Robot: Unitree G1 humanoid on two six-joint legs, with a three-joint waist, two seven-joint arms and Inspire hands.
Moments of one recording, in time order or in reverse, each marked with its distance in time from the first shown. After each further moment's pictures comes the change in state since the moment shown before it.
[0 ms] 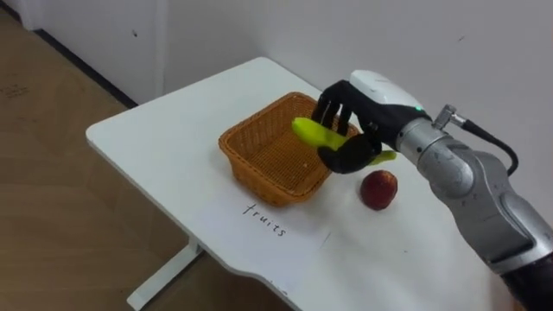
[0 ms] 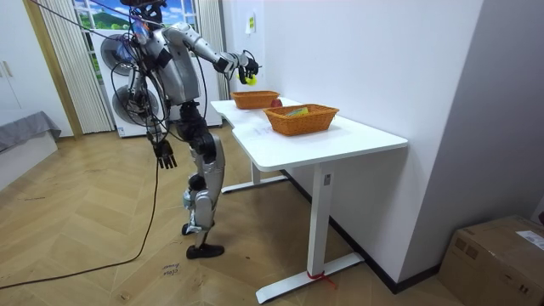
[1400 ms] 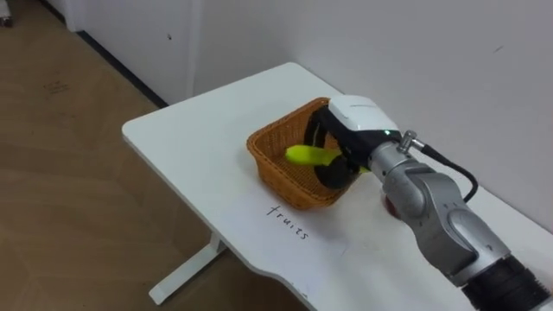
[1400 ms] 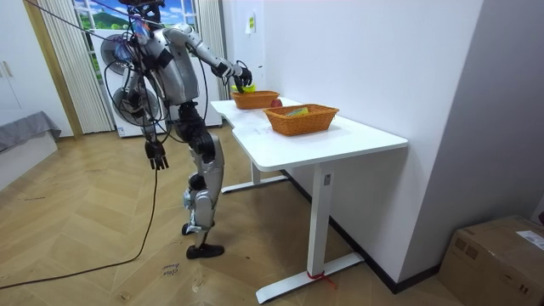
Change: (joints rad) left arm 0.039 0.014 -0.030 -0.038 -0.001 0.026 0.016; right arm 0.000 0.119 0.125 0.125 -0.205 0.005 -0.133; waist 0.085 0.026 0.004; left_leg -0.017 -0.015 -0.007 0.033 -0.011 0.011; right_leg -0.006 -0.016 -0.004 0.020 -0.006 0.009
